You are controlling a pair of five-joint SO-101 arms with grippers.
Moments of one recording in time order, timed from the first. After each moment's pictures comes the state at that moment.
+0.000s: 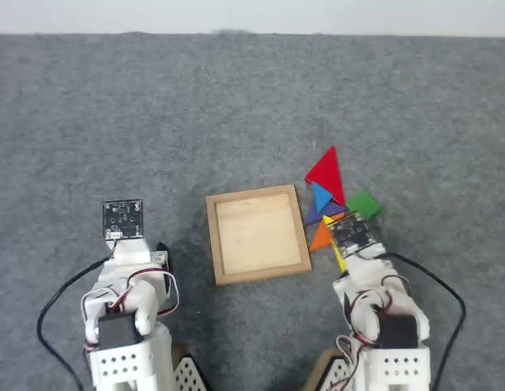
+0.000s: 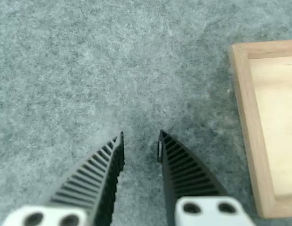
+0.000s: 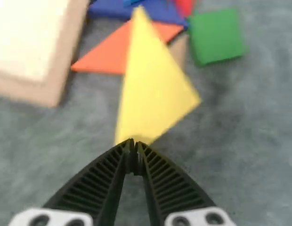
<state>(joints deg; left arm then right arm) -15.9 -102.9 96.8 70.6 1.3 -3.1 -103.1 95.5 72.4 23.4</state>
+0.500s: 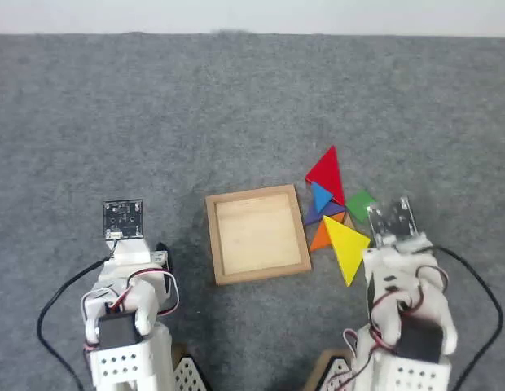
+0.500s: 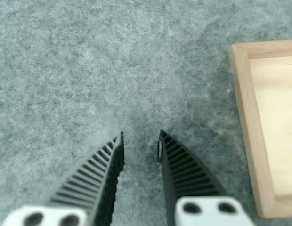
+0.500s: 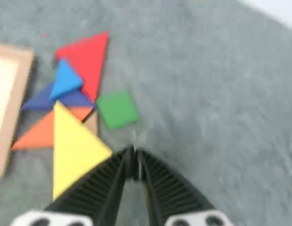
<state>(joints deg) -15.9 -102.9 96.8 70.6 1.3 4.6 -92.4 74.0 67.1 26.5</state>
